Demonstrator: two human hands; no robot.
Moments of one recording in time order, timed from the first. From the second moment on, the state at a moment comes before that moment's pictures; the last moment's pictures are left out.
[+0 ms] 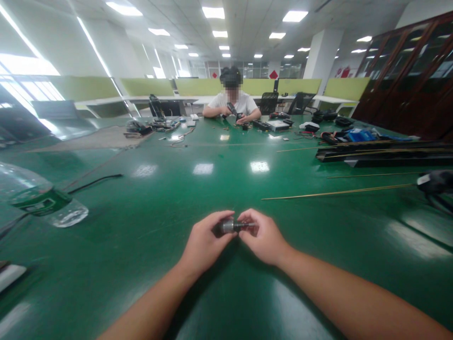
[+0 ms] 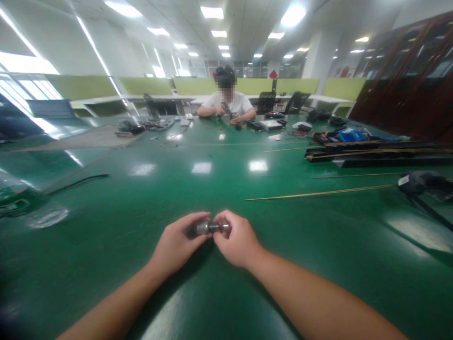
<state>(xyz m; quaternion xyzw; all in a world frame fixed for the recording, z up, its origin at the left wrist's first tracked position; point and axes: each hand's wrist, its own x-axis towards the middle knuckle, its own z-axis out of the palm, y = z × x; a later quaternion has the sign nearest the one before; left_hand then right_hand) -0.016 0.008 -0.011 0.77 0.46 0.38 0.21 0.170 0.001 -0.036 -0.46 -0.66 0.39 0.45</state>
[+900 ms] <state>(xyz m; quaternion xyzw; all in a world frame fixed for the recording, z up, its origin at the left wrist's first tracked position) -0.014 0.004 -0.010 0.76 0.48 0.38 0.22 0.170 0.000 -0.033 -0.46 -0.65 0.42 0.44</state>
